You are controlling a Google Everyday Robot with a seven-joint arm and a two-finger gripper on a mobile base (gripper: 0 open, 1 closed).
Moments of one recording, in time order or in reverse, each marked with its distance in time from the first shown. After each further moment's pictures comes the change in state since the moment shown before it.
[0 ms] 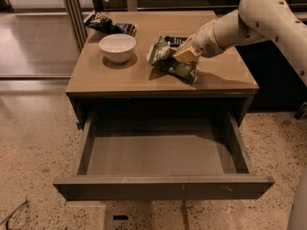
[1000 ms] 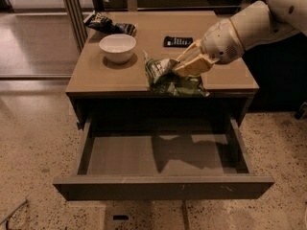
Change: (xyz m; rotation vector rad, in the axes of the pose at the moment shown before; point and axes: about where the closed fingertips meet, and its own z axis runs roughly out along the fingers) arm -0.035 0.121 -0.073 -0.354 -0.096 -0.079
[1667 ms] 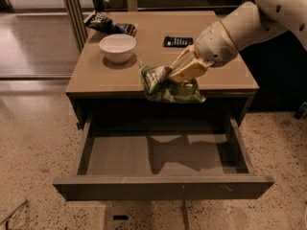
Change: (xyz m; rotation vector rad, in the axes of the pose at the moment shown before) arm 0.003 0.014 0.010 -0.081 0.048 -0.021
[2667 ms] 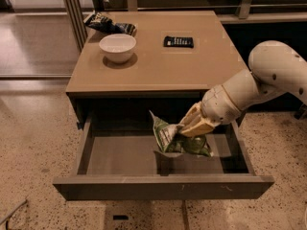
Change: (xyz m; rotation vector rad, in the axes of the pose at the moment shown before) arm 0.113 0.077 0.067 -0.075 0.074 0.011
